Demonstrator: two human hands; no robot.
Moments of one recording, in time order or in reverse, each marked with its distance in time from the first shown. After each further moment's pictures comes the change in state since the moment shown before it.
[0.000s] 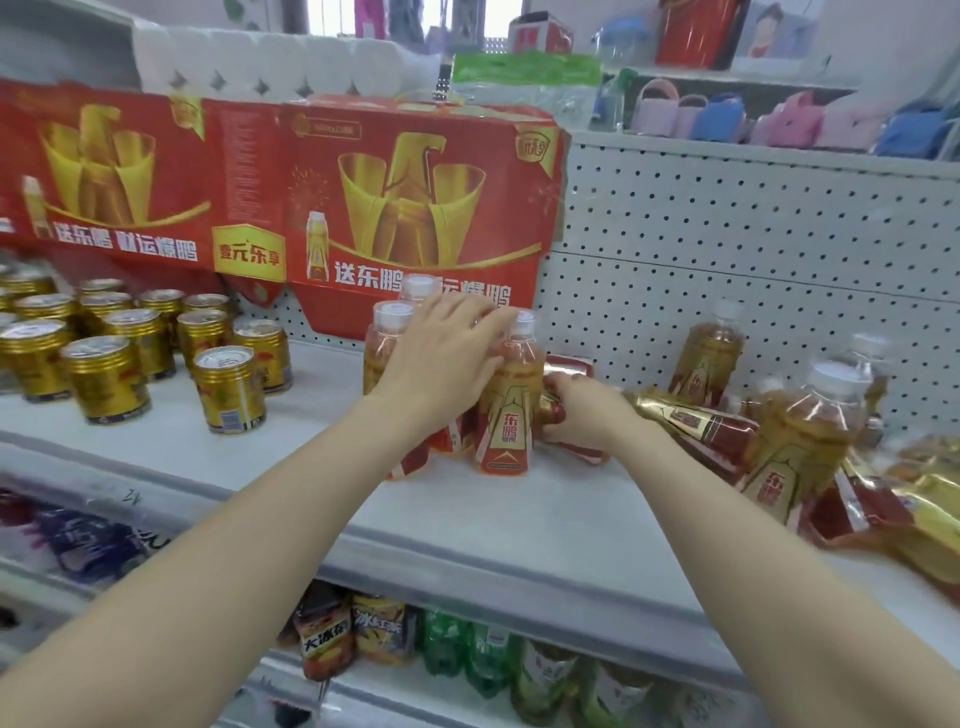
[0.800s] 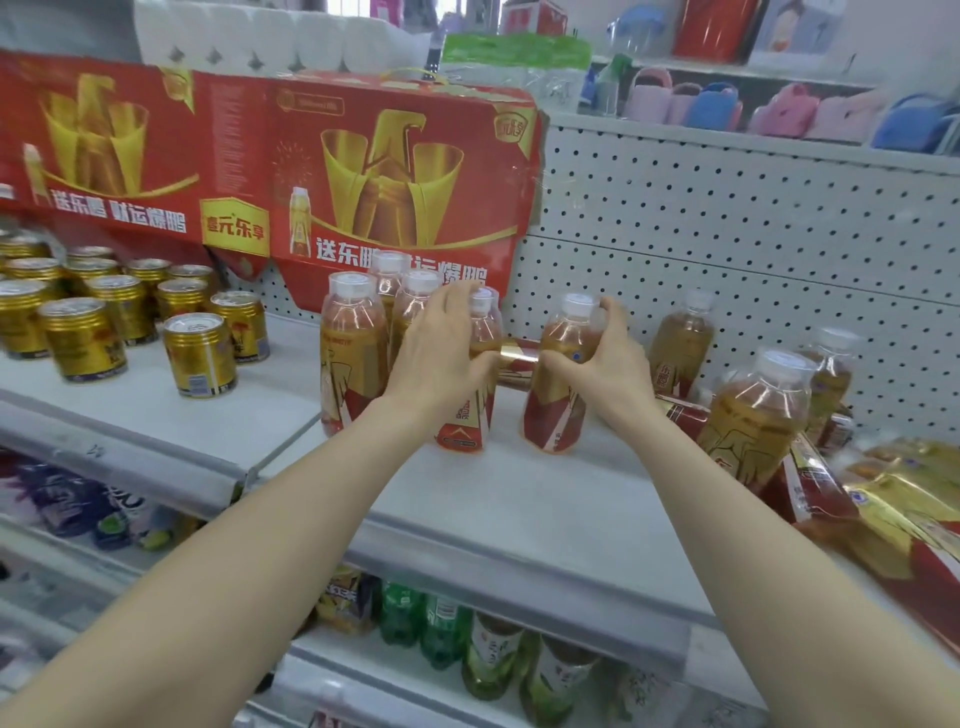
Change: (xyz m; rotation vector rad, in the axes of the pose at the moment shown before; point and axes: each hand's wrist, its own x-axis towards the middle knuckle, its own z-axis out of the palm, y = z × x) left_hand 0.008 0.063 0.017 -0.327 0.033 -0.464; right_hand -0.040 0.035 -0.032 0.680 0.458 0.094
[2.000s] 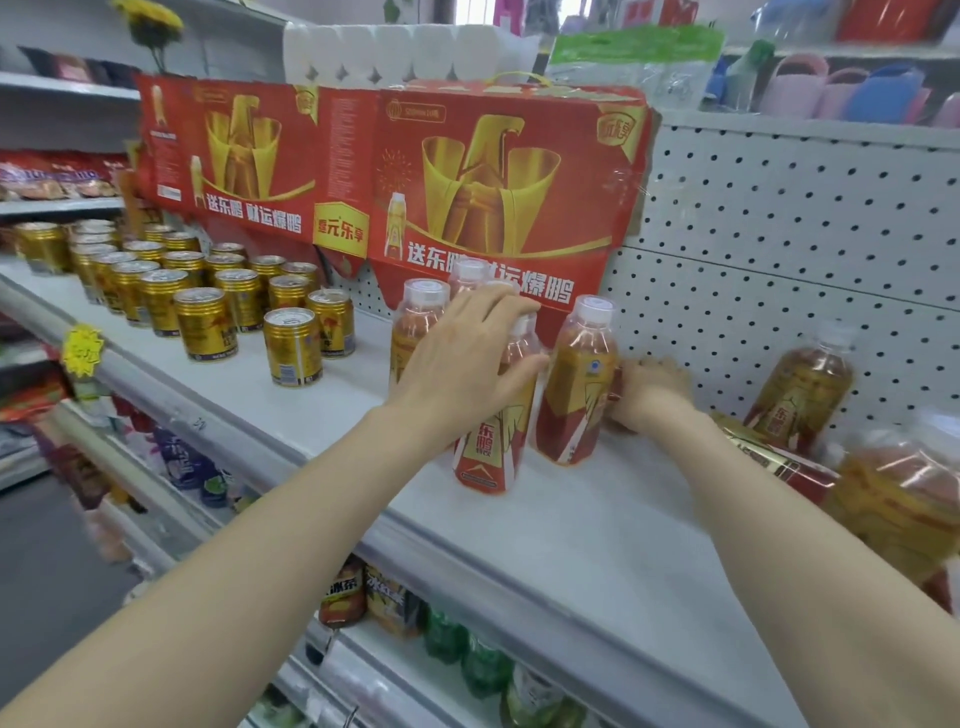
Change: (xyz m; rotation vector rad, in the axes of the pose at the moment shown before) left_hand -0.005 -0.020 -0.031 0.249 0.052 0.161; right_hand 0.077 0.027 0.065 -0.884 -0.427 -0.055
